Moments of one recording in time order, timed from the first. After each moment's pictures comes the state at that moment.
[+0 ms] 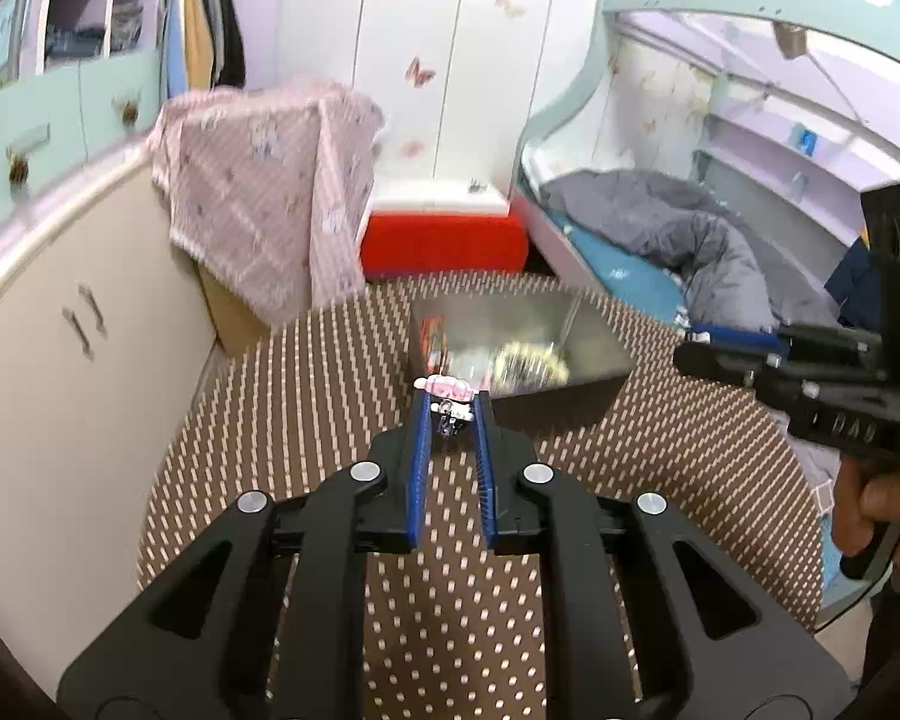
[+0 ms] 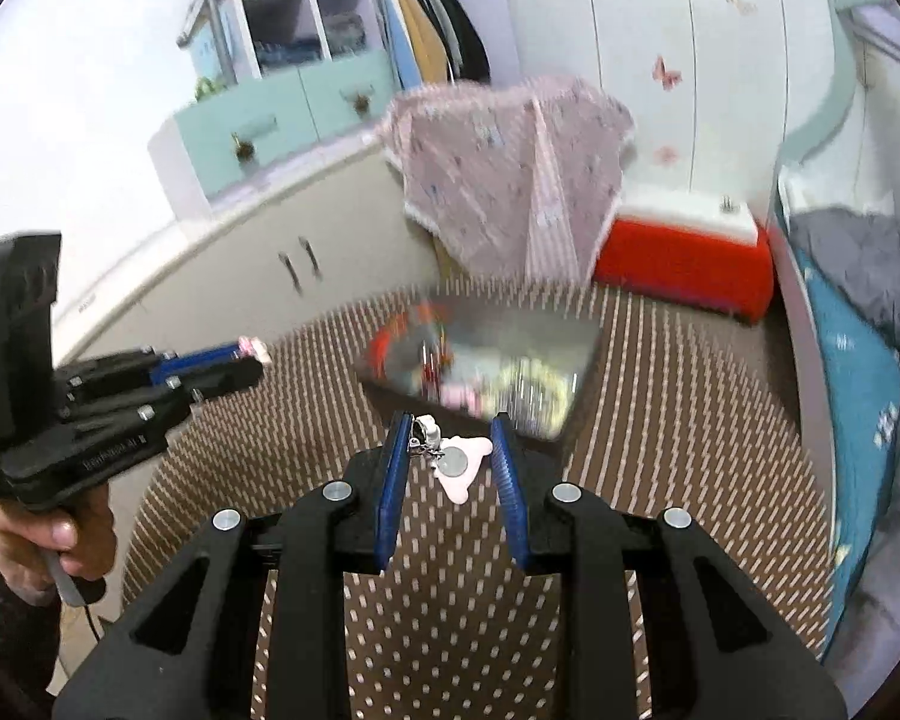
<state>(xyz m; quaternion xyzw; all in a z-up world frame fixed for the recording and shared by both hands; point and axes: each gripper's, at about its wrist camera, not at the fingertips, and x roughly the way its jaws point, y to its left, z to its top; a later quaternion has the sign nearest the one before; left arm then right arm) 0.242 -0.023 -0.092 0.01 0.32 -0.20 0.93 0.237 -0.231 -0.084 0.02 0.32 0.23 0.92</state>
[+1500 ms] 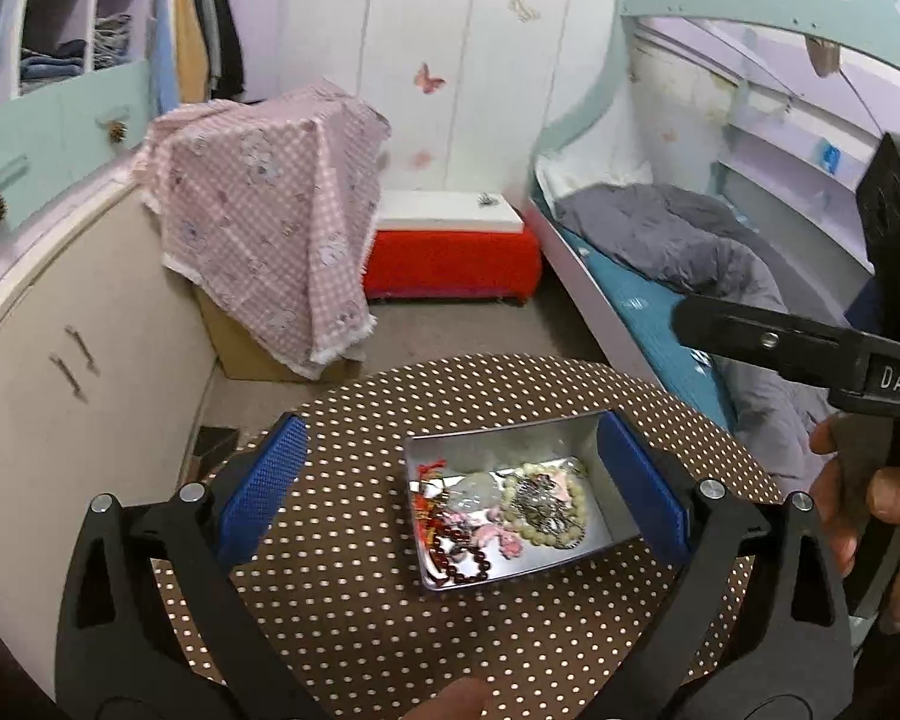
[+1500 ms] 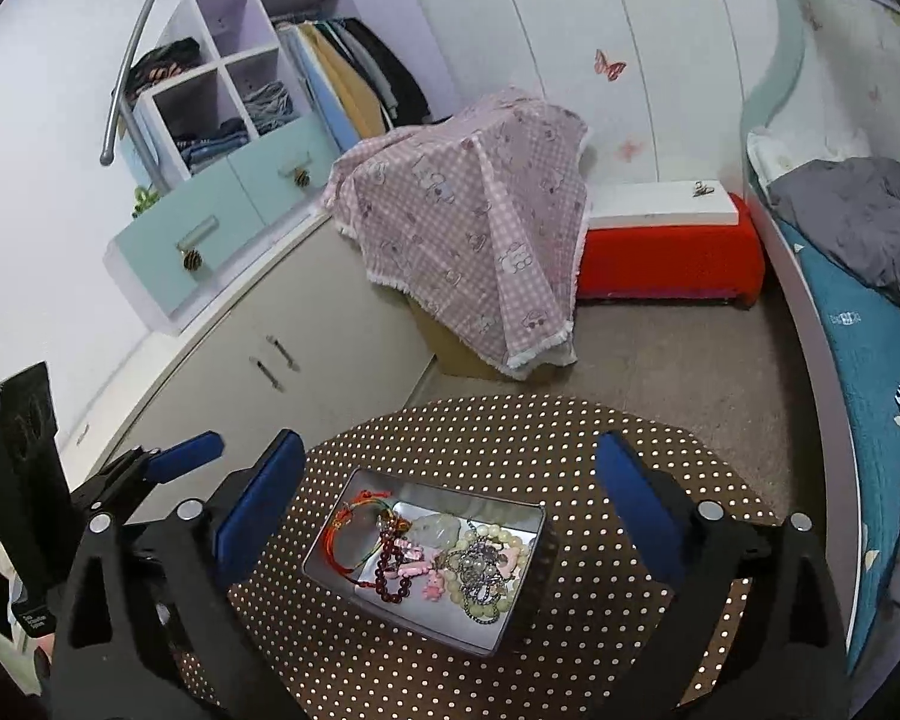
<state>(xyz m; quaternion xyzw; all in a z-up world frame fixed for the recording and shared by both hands) 0.325 -0.048 -0.068 0.01 0.33 -0.17 0.93 0.332 -0.267 -0.058 0.12 0.34 0.18 0.92</state>
